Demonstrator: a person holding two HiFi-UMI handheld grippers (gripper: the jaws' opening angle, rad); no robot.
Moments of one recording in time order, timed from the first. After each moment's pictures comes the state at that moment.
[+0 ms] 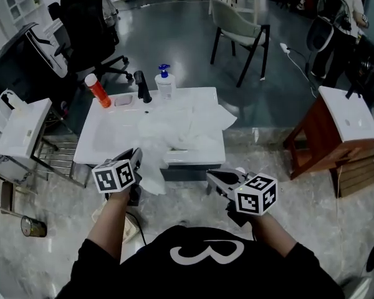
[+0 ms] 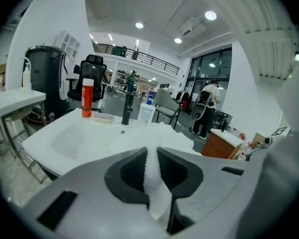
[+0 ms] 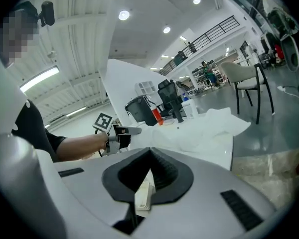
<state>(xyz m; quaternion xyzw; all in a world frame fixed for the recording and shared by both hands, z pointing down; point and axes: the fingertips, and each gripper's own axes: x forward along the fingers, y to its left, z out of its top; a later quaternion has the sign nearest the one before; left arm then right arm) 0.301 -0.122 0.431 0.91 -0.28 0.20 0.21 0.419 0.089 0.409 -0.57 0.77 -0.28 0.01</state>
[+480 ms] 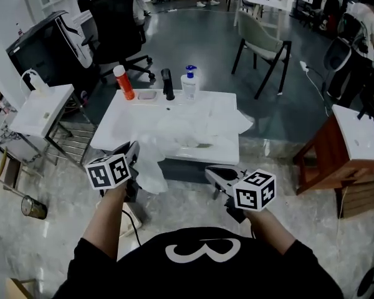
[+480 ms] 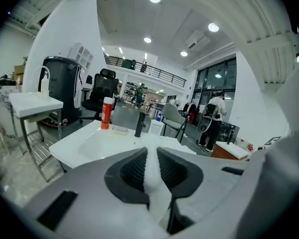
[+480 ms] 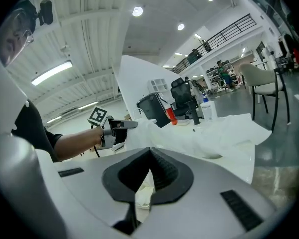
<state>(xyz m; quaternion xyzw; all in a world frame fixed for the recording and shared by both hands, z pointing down) 0.222 -0.111 0.370 0.91 -0.34 0.13 0.20 0.366 0.076 0.386 -0.52 0.82 -0.24 -0.01</state>
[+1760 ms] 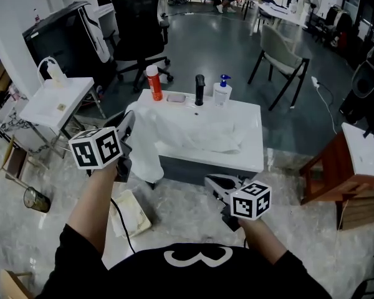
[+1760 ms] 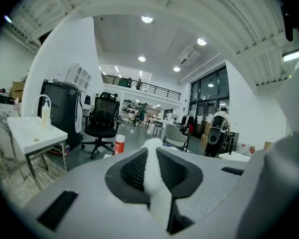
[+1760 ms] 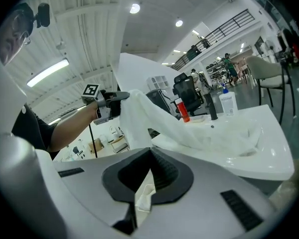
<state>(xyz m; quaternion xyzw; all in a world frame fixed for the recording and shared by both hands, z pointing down) 0.114 -0.188 0.224 0.93 -0.34 0.06 0.14 0.245 0.020 0.376 -0.52 0.81 -0.27 -0.01</state>
